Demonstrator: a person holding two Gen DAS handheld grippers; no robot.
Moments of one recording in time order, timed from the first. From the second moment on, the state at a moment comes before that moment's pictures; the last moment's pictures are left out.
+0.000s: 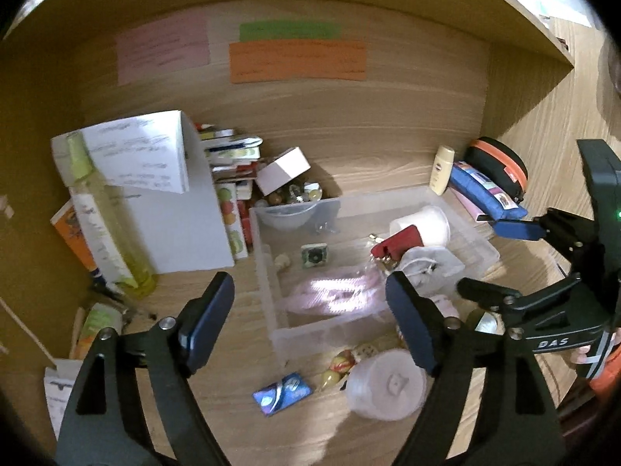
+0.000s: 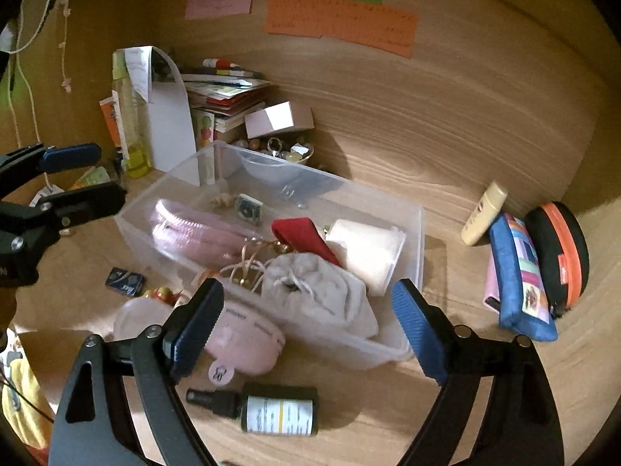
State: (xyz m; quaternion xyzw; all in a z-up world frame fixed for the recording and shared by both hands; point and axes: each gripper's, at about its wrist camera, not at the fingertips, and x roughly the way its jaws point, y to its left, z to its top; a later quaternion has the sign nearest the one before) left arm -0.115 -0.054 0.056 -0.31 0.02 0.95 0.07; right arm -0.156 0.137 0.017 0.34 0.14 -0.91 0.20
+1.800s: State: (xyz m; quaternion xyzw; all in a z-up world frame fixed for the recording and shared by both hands) left arm -0.116 -0.084 -0.040 -0.43 0.01 0.90 0.04; right arm -0.131 0.157 -0.050 0.42 0.10 -0.87 0.22
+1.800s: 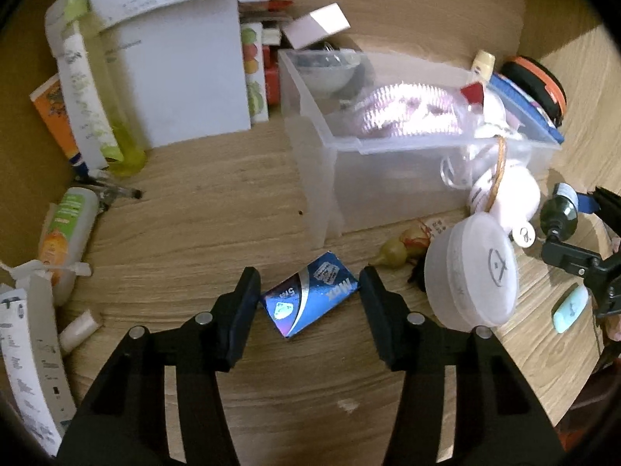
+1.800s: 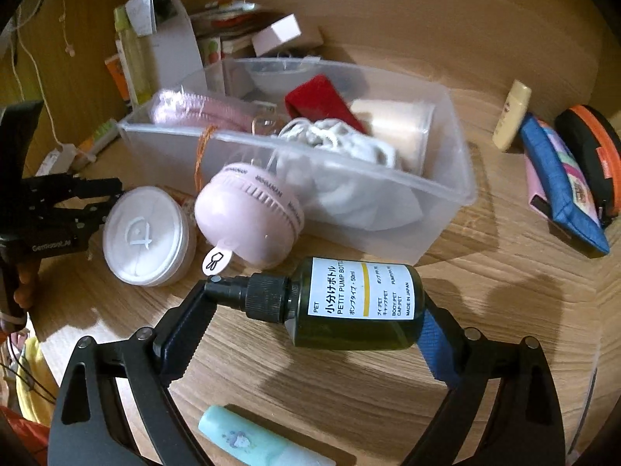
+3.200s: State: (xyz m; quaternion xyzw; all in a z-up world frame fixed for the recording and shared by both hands) left arm -0.169 -0.057 0.043 -0.33 0.00 0.94 0.08; right arm -0.190 0.168 0.012 0.33 0.08 -0.91 0.22
